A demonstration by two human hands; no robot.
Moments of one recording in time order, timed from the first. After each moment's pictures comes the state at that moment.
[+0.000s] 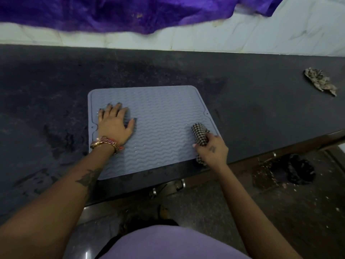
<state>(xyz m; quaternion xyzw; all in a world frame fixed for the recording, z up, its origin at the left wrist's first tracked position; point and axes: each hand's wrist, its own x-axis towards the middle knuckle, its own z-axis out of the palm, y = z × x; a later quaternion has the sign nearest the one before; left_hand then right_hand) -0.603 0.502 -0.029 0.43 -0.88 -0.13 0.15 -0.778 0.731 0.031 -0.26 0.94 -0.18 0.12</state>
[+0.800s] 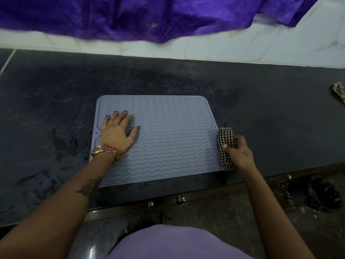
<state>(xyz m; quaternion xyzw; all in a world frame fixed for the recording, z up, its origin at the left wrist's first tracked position) -0.604 0.504 -0.027 0.44 -0.87 -0.13 0.16 -0.870 0.744 0.031 -0.20 0.91 -0.29 0.21</state>
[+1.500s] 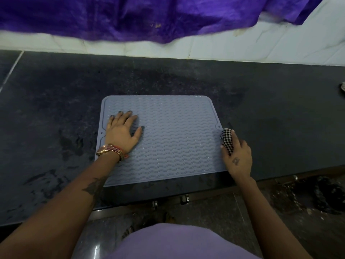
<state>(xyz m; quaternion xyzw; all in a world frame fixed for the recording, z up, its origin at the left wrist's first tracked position) -0.604 0.504 -0.025 0.45 -0.87 -0.12 0.15 -0.851 0.744 0.010 -0.34 0.91 -0.22 0.02</state>
